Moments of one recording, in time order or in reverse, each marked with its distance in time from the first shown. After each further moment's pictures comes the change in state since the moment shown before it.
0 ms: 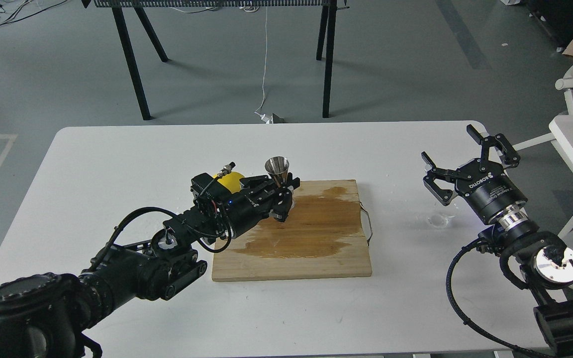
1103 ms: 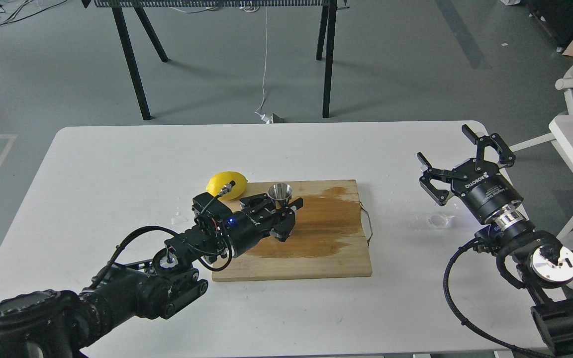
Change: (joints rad) left arm 0.065 0.000 0.001 -0.026 0.000 0.000 0.000; right arm 0.005 0.002 -0.017 0.000 0.000 0.000 0.002
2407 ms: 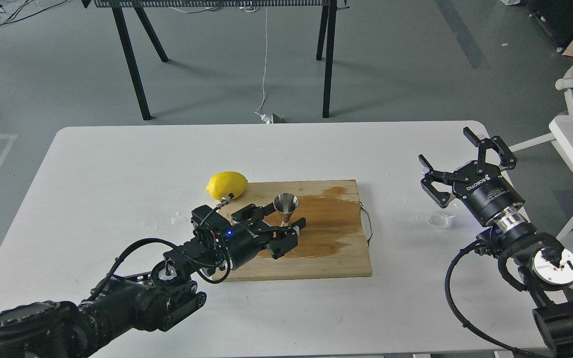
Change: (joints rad) left arm 0.048 0.000 0.004 -0.004 0.003 0.000 0.000; right arm -0.011 -0.004 0.002 0.002 0.001 0.000 -0.001
